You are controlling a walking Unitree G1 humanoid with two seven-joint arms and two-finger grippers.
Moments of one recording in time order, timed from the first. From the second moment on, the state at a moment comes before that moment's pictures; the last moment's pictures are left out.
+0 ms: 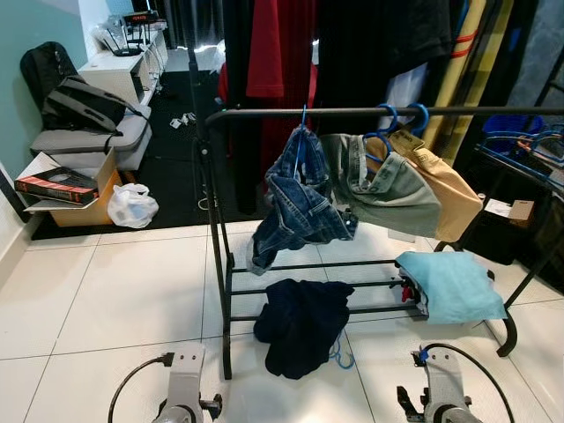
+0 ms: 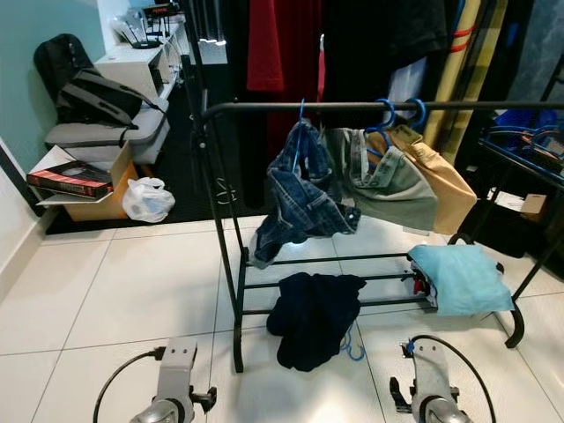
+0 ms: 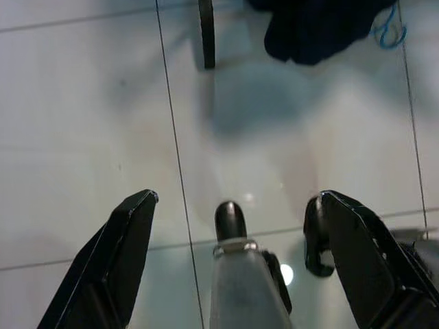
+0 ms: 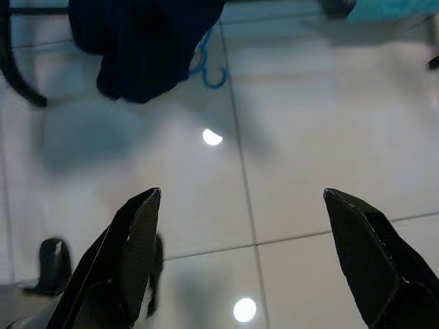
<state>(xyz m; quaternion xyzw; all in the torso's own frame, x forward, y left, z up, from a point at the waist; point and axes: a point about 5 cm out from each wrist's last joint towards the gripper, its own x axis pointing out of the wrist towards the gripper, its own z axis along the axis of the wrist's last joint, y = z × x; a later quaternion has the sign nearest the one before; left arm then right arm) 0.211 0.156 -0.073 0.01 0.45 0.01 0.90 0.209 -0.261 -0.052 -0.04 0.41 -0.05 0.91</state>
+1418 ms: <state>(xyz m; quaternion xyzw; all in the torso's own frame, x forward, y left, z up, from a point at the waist) 0.210 0.157 -0.075 0.07 0.47 -0.01 0.88 0.206 -0.247 -0.060 -0.07 0.45 -0.03 0.89</state>
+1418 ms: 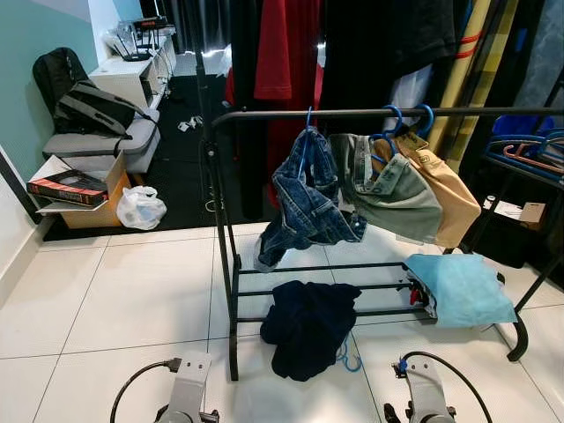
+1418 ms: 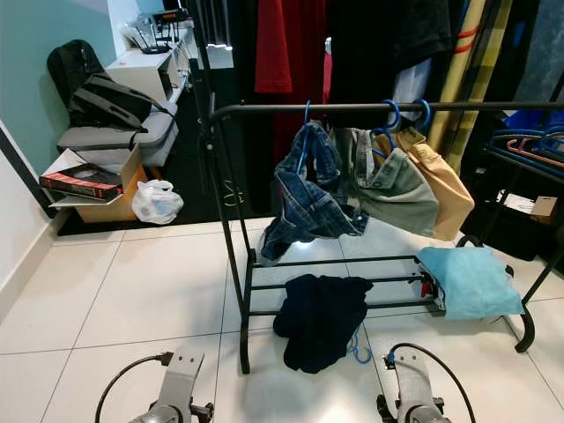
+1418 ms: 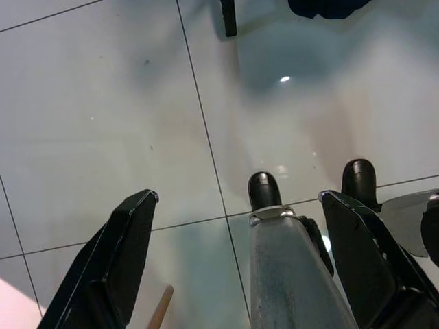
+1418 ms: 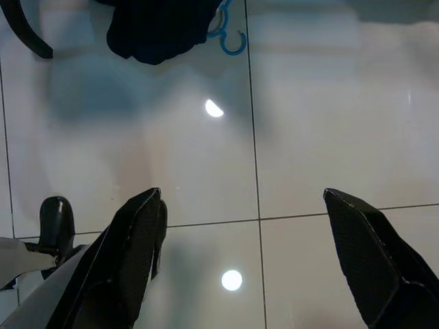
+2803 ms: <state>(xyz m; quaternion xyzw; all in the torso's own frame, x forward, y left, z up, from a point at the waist) 0.208 0.159 -0.076 0.06 0.48 -0.01 0.88 0.206 -0.244 -0.061 -0.07 0.45 -0.03 0.89</state>
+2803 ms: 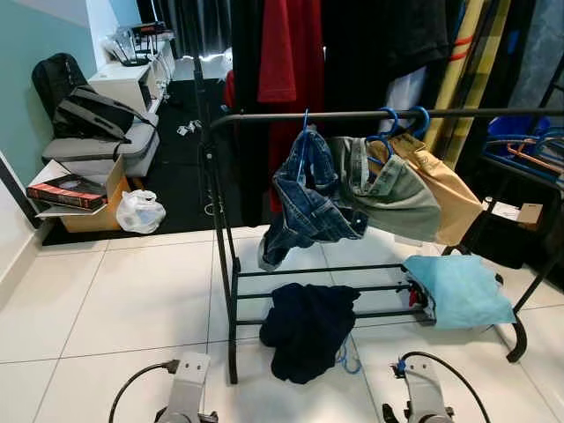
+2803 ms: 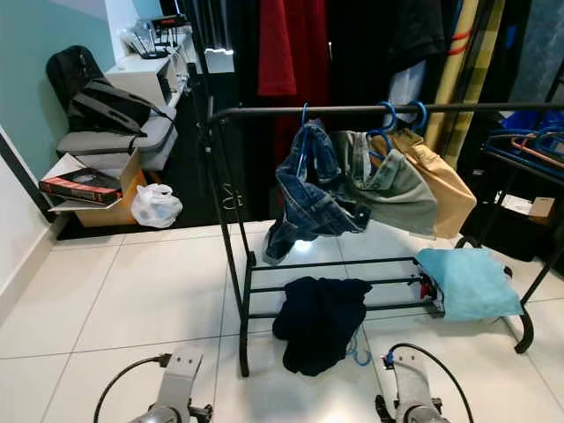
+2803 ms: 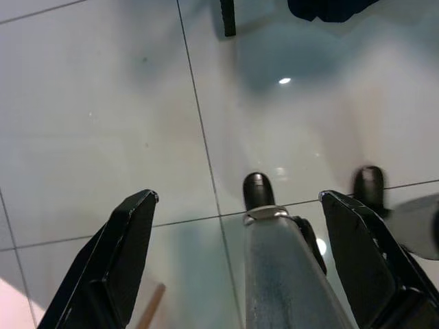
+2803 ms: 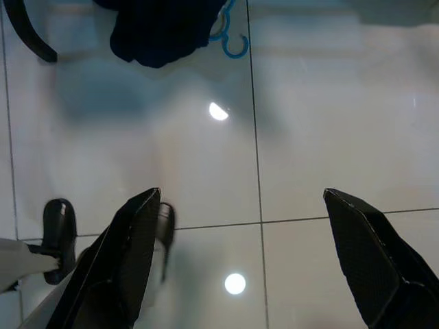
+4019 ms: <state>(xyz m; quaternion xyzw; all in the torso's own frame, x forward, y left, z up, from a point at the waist) 0.209 0.149 -0.075 0.04 0.46 -0.01 0.89 0.216 -0.257 -0.049 -0.06 0.38 -0.08 0.92</state>
